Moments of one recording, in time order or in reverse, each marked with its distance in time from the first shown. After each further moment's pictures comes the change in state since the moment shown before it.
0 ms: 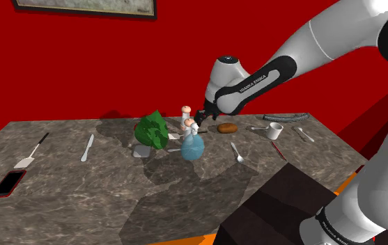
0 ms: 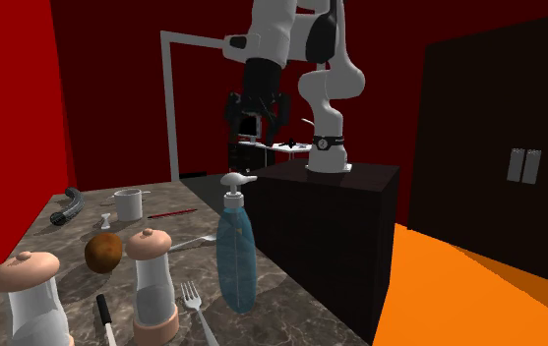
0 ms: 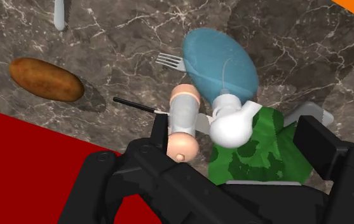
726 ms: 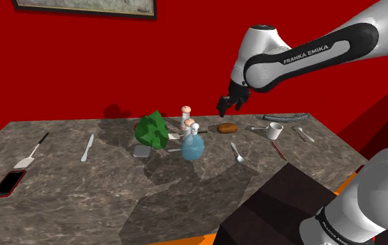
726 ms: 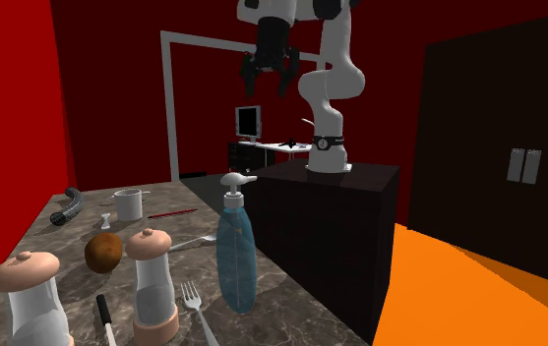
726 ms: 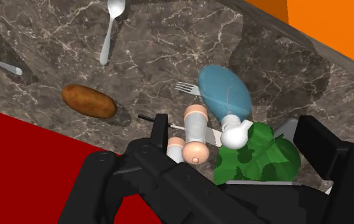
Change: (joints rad) arm -0.008 -0.424 -0.021 -0.184 0.131 -0.295 -0.155
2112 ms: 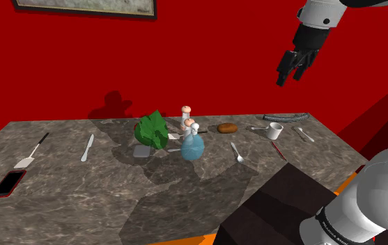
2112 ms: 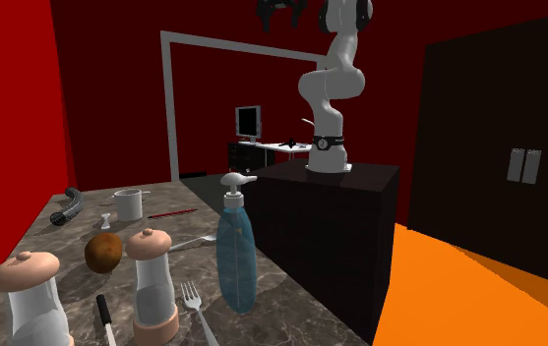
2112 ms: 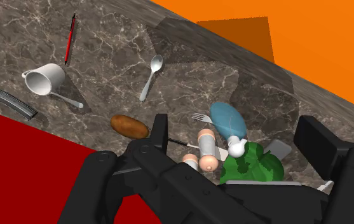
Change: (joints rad) arm -0.023 -0.489 -0.085 0.140 0.018 -0.729 -0.153
